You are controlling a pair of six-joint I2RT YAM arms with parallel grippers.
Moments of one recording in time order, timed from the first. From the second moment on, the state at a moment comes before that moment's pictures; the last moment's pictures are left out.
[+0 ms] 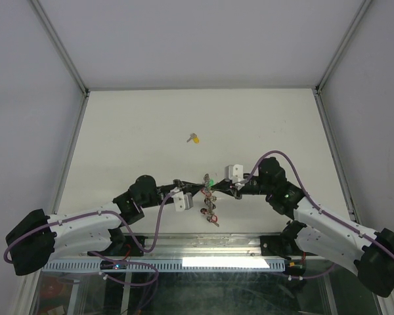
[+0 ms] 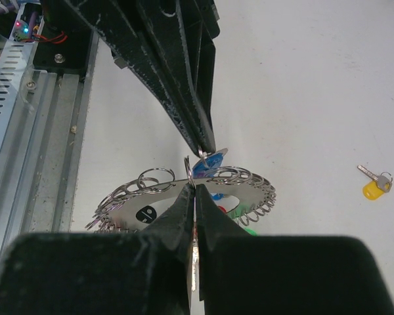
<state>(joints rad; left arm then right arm) -0.97 0.97 0.32 0.61 0.37 0.58 0.75 0.86 0.44 0.14 -0.73 -0.40</state>
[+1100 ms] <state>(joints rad) -0.98 0.98 0.32 0.61 0.37 0.60 0.75 0.87 0.44 0.19 -0.62 -0.26</state>
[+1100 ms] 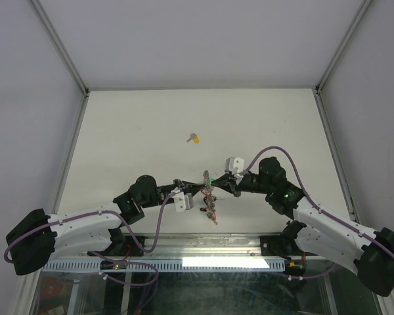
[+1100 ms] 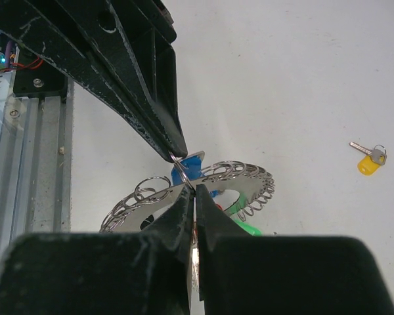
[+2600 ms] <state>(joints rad) -1.00 1.03 0.33 0.59 0.24 0.62 0.72 0.87 0.39 0.37 -0.52 0.13</state>
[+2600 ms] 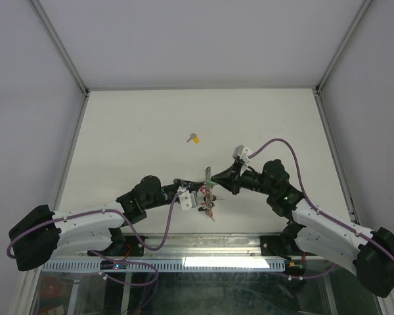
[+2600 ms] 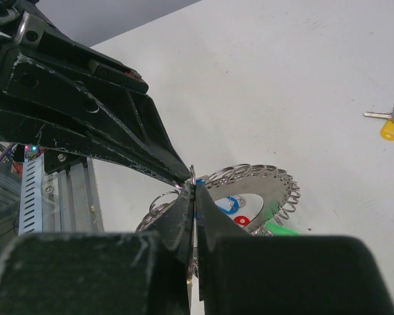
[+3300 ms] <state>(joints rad) -1.00 1.03 0.33 0.58 0.16 0.47 0.72 0.86 0.24 0.59 -0.51 0.06</state>
